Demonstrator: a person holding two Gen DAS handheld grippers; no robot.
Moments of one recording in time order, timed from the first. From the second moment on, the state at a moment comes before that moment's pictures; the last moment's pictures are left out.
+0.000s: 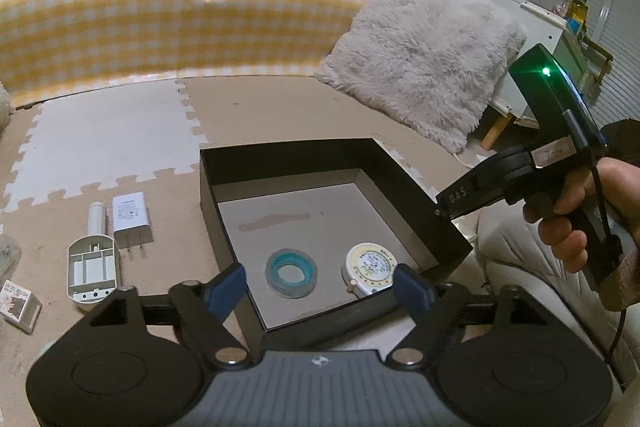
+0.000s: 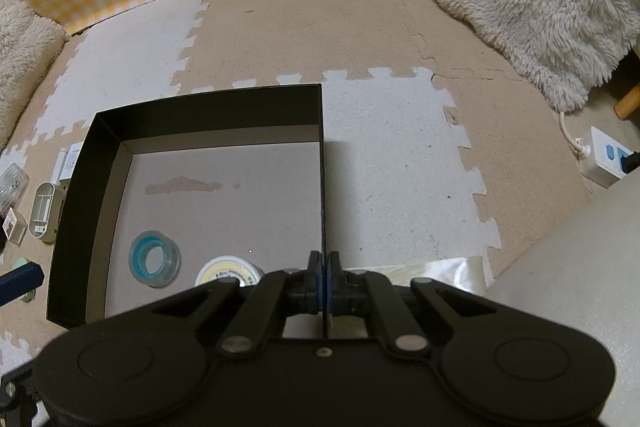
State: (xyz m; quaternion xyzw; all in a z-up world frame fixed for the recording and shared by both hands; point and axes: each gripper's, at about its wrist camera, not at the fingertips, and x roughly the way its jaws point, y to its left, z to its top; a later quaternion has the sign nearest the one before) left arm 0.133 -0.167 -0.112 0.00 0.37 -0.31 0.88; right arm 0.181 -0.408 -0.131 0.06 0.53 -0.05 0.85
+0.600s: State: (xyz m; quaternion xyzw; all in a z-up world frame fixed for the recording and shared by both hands) left arm 0.139 -0.147 -0.088 0.02 0.35 -0.27 0.90; right arm 0.181 -0.408 -0.130 0.06 0.53 -0.05 0.85
